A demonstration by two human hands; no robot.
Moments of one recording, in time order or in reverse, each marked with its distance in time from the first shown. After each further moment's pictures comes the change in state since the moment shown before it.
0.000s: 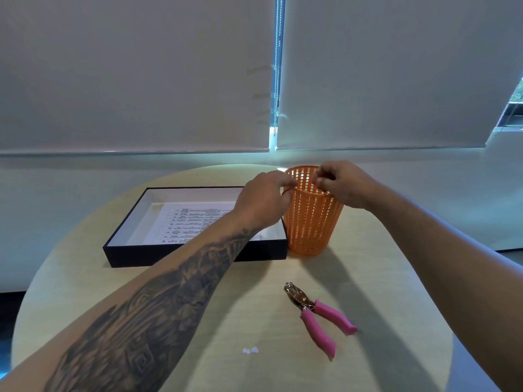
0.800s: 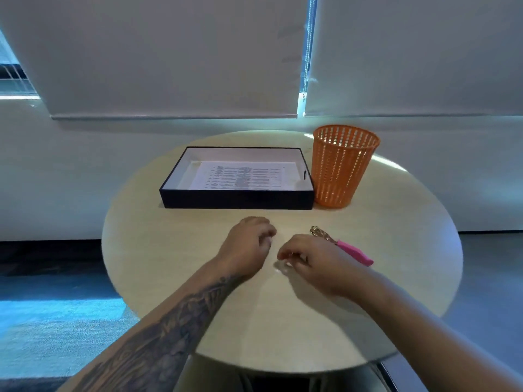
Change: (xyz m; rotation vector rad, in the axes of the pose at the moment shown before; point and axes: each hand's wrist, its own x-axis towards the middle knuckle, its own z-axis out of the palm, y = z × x) left_hand -0.197 -0.072 0.026 0.028 -0.146 -0.145; right_hand -0.192 -0.035 0.133 -0.082 -0.347 -0.328
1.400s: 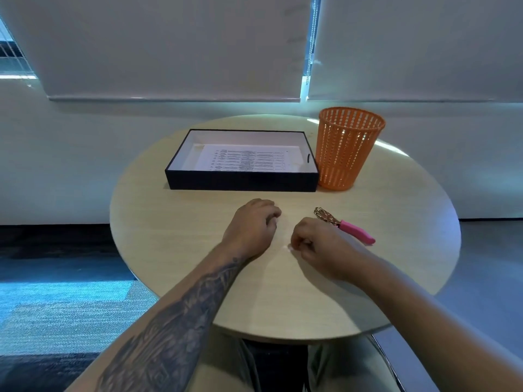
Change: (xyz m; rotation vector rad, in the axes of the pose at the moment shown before) left_hand -0.008 0.001 0.003 0.046 0.087 0.068; right_hand -0.013 -0.002 0.012 -0.061 0.043 0.013
